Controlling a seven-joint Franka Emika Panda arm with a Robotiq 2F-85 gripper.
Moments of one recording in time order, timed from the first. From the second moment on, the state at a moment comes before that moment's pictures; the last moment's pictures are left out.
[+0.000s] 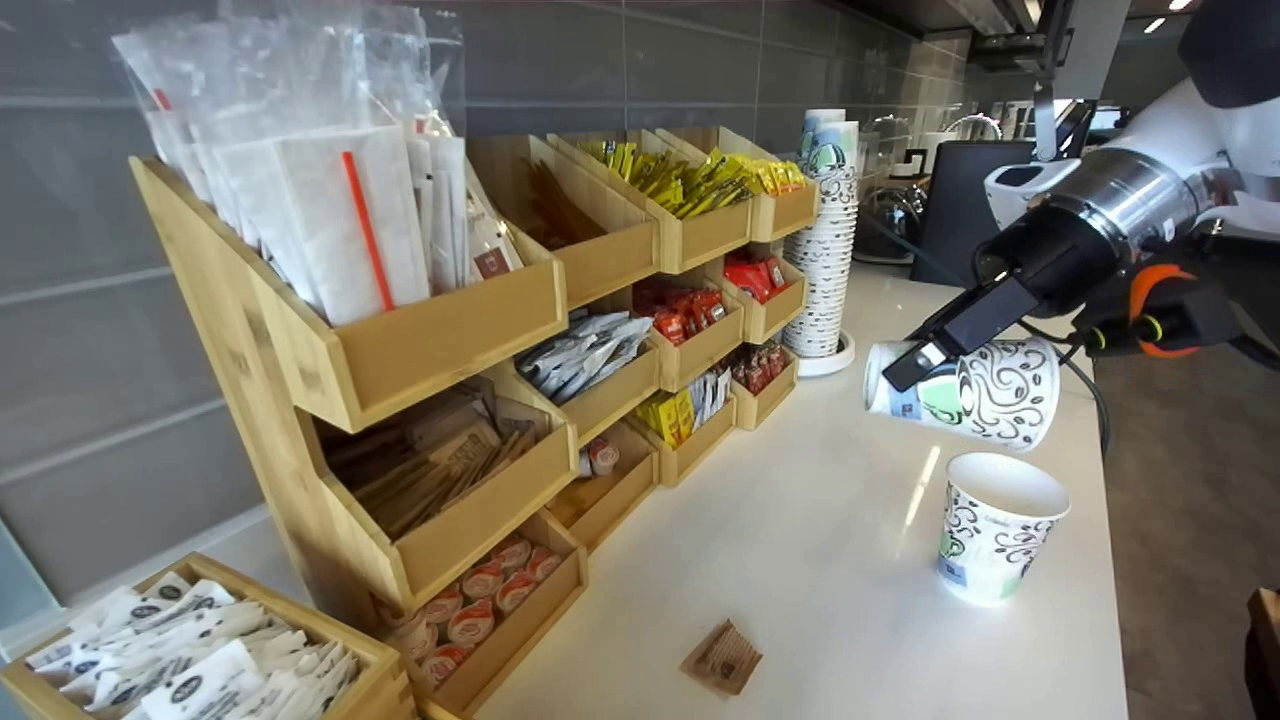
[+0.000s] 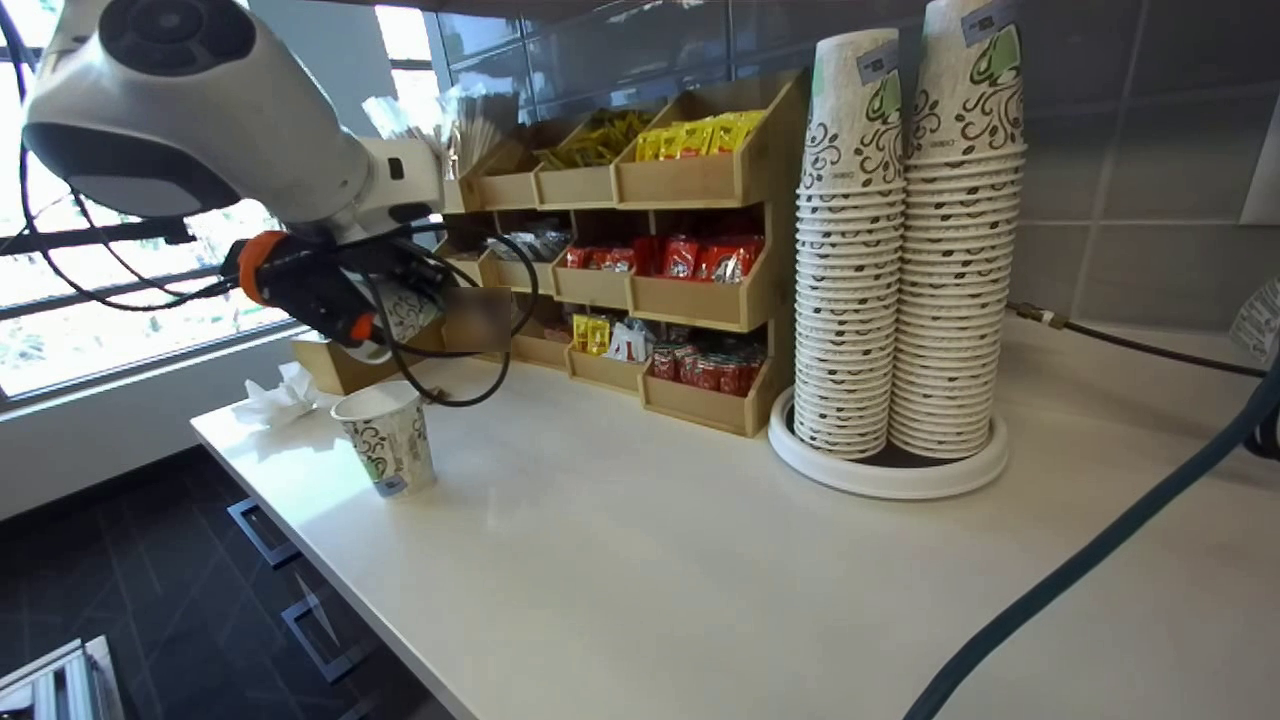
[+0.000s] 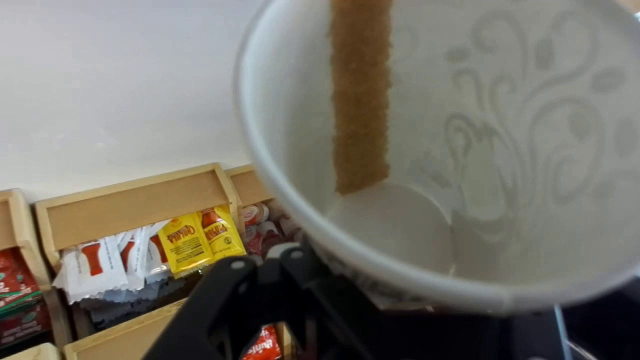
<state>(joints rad) 0.45 -0.54 -0.41 -2.74 1.03 2.73 -1.00</state>
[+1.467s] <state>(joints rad) -0.19 -0.78 -0.25 -2.71 0.72 2.14 0.01</state>
